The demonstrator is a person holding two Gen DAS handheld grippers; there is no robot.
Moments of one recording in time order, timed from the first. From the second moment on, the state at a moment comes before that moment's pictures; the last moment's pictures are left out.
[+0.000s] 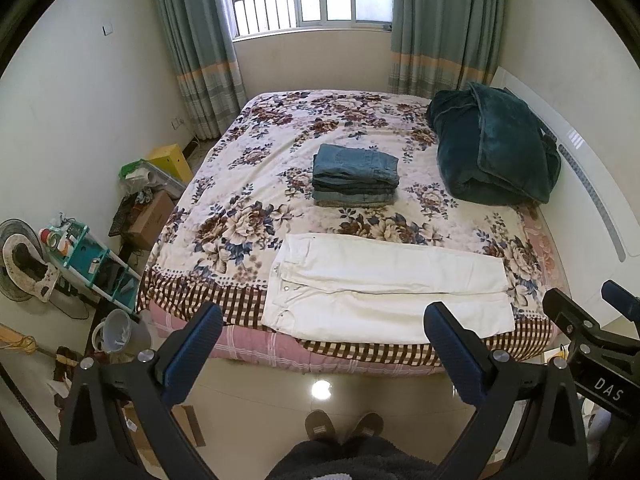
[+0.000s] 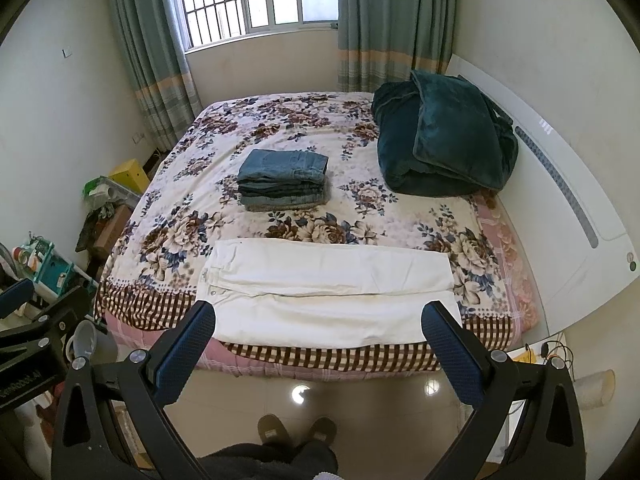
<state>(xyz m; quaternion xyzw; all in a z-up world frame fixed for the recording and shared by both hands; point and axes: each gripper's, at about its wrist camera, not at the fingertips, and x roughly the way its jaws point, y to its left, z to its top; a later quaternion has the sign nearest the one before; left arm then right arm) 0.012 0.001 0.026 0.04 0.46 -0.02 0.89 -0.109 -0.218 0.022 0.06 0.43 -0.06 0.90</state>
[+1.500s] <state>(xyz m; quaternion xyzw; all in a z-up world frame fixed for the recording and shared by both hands) 0.010 0.015 0.020 0.04 0.45 -0.02 0.89 -0.110 -0.206 0.023 0.06 0.43 -0.06 0.90</state>
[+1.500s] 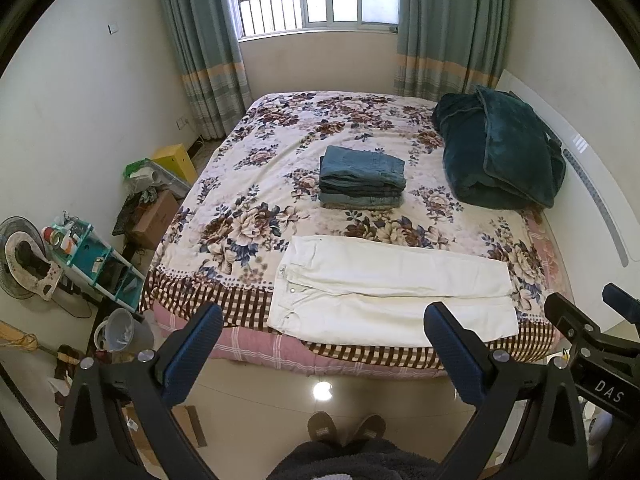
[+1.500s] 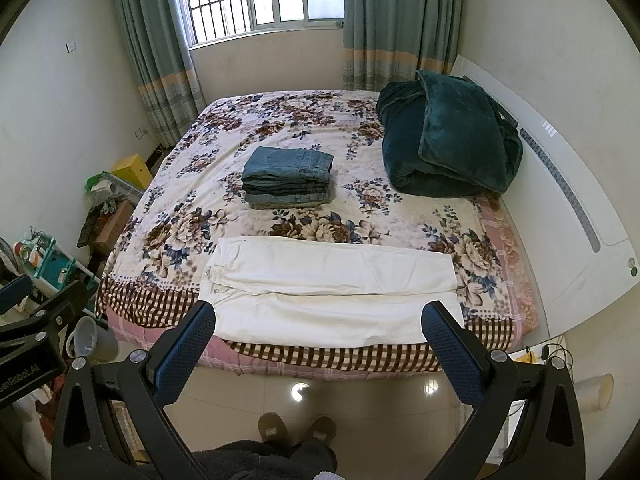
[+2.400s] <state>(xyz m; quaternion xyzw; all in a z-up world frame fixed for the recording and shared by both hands) 0.210 -0.029 -0.165 0.08 0.54 0.09 0.83 0.115 -0.319 -0.175 0.11 0.53 -0.14 0.83</state>
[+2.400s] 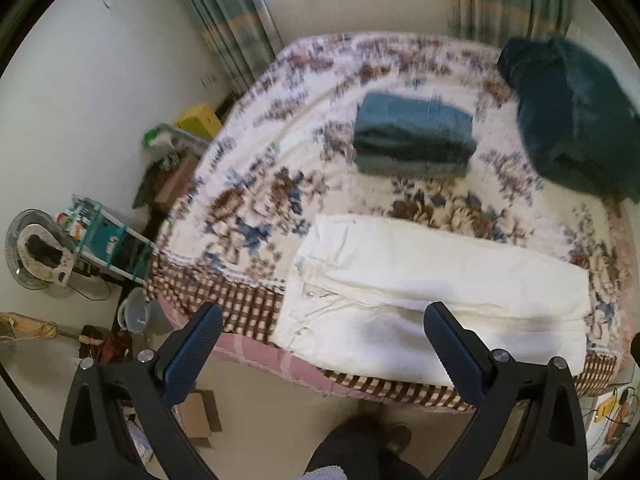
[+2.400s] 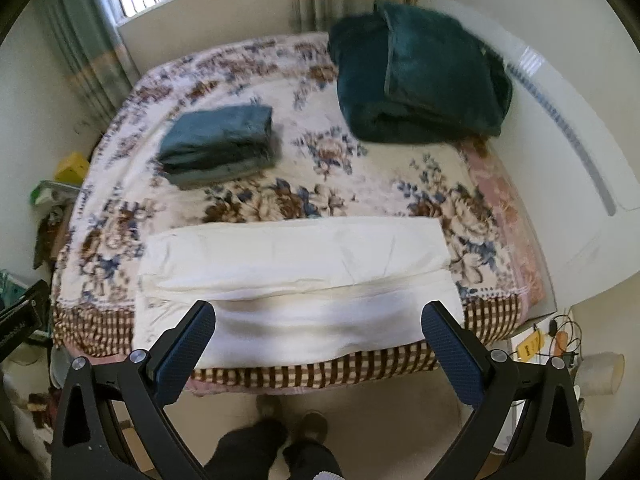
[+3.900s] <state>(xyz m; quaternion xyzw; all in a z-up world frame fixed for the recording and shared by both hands) 0.415 -0.040 -0.416 -0.18 0.63 0.16 0.74 0.348 -0.548 -0.625 0.43 0.57 -0.35 0.61</state>
